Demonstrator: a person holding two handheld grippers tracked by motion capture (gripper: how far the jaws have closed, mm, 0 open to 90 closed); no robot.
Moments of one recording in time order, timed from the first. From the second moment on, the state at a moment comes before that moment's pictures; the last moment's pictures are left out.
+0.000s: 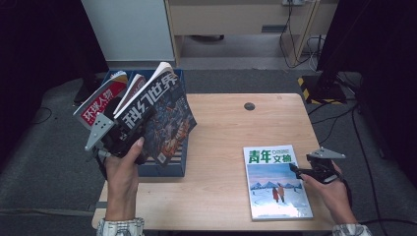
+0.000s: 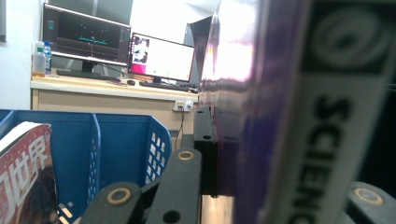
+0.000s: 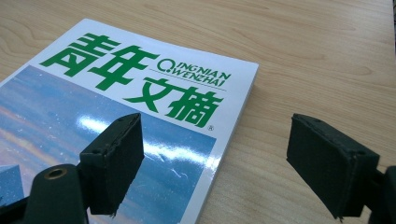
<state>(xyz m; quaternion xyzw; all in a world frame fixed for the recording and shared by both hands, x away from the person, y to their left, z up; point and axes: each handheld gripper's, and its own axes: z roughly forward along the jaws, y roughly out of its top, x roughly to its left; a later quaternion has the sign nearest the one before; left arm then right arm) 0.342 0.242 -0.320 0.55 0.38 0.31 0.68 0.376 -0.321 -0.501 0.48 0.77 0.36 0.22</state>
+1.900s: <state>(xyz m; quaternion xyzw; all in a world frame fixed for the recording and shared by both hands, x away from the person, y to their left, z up) 0.329 0.292 -0.309 0.54 0.42 0.34 0.65 0.377 -0.321 -0.502 0.48 0.77 0.36 0.22</state>
